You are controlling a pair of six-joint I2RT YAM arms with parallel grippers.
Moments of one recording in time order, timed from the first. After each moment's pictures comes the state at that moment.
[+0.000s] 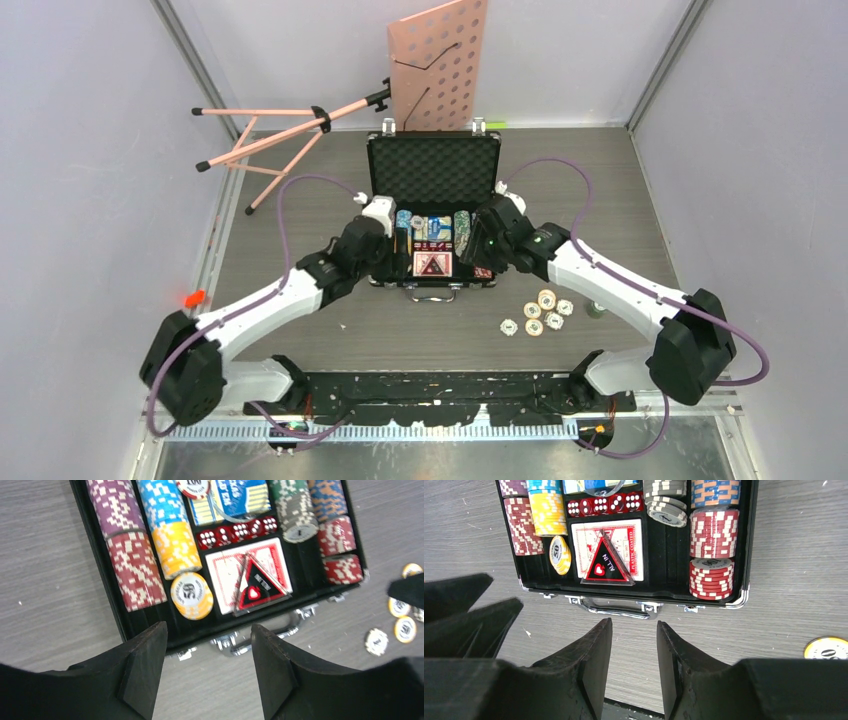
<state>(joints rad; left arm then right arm) -0.72 1.18 0.75 -0.18 -0.17 -0.43 0.70 1.34 1.01 -0.56 0.12 0.87</state>
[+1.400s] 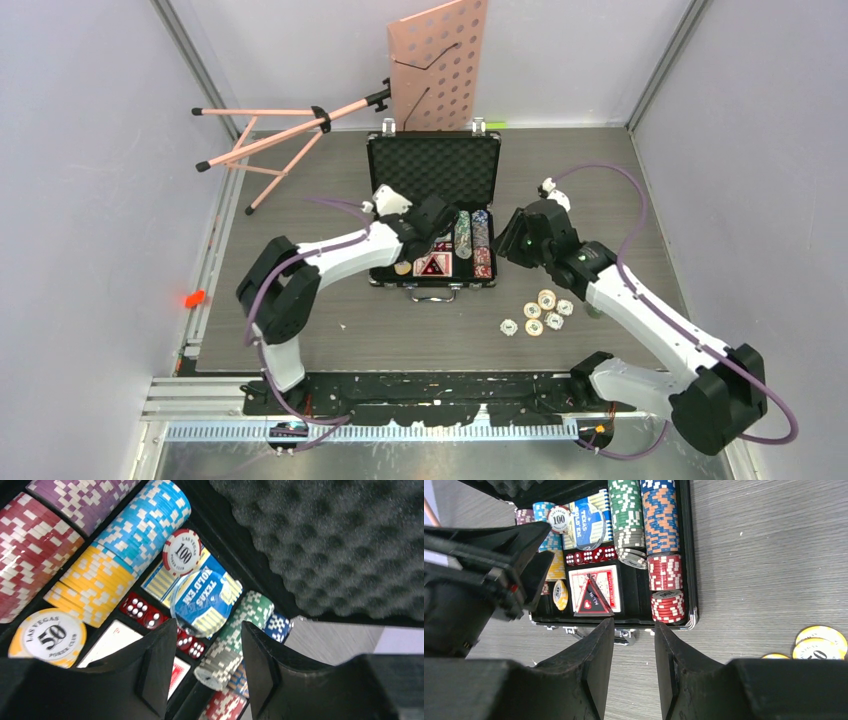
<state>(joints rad) -0.83 1.77 1.23 -0.34 -0.65 -1.52 0.53 1.11 0.86 -0.45 0.13 0.80</state>
